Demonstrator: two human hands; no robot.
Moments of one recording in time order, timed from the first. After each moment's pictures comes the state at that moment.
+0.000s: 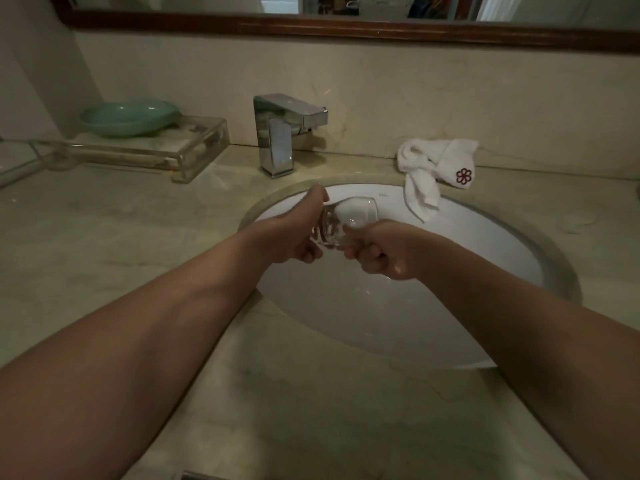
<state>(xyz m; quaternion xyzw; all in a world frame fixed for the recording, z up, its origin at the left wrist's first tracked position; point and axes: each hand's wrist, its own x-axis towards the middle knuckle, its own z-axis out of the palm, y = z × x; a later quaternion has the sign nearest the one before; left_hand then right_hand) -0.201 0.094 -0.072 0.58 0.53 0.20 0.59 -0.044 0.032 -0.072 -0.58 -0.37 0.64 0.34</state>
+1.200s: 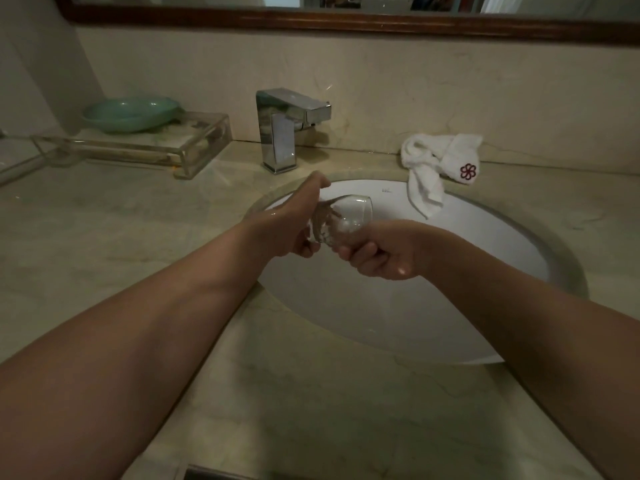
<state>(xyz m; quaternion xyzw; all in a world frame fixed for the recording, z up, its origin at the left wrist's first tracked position) -0.207 0.094 -0.064 0.54 0.53 0.25 0.60 -0.049 0.030 -0.068 -0.52 -0.34 0.73 0.28</state>
